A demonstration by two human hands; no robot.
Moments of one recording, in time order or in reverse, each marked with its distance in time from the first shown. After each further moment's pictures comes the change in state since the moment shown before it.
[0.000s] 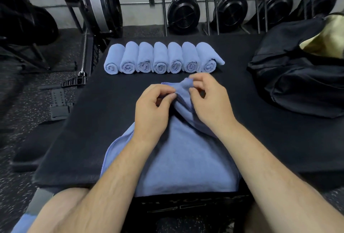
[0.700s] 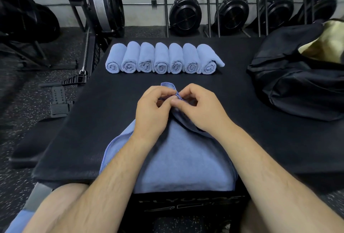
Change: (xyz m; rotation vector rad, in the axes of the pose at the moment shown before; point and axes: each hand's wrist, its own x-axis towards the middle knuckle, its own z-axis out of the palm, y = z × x) left_hand -0.004 0.001 -0.001 -0.021 -0.043 -0.064; right_hand -0.009 -0.003 0.004 0.094 -0.234 -0.005
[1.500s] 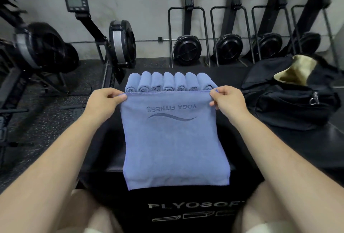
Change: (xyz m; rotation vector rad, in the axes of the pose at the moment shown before) left_hand 0.038 0.027 -0.165 0.405 0.081 -0.192; right_hand 0.004 -0.026 -0.070 0.070 0.369 0.288
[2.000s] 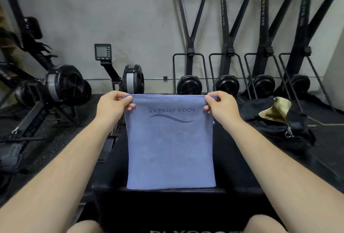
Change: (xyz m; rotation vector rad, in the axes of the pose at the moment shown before) left_hand -0.018 0.089 -0.074 -0.449 0.130 0.030; right_hand -0.040 -0.116 -0.041 0.035 0.062 -0.256
